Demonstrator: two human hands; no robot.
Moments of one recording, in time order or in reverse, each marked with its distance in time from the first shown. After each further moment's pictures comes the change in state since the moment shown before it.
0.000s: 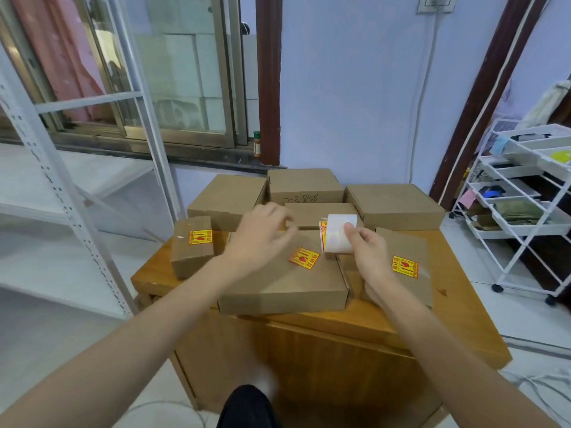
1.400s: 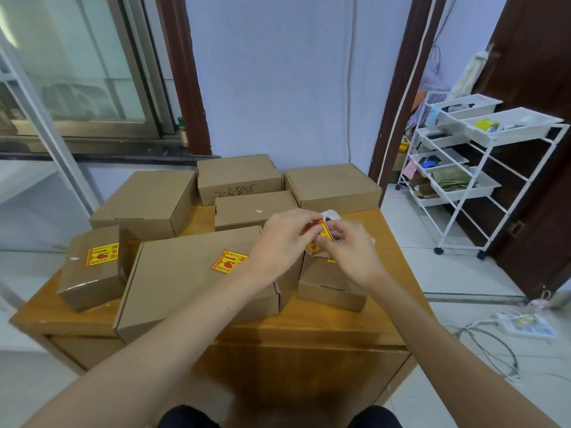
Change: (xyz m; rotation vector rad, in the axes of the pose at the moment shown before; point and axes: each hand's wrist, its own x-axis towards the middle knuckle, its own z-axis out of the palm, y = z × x) left_hand 0.066 0.116 0.104 -0.343 0.025 0.165; right_hand 0.039 0.036 -0.096 -0.405 -0.116 -0.155
